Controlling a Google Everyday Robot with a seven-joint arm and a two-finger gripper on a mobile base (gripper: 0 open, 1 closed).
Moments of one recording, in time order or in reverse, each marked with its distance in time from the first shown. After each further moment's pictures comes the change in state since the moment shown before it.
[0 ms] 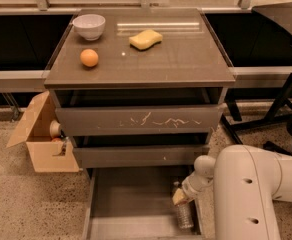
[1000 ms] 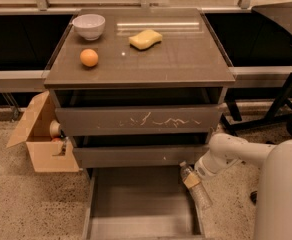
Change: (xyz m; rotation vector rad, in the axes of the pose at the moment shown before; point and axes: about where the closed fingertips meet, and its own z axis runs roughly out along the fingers) arm -0.005 0.031 -0.164 0.104 -0.095 -0.404
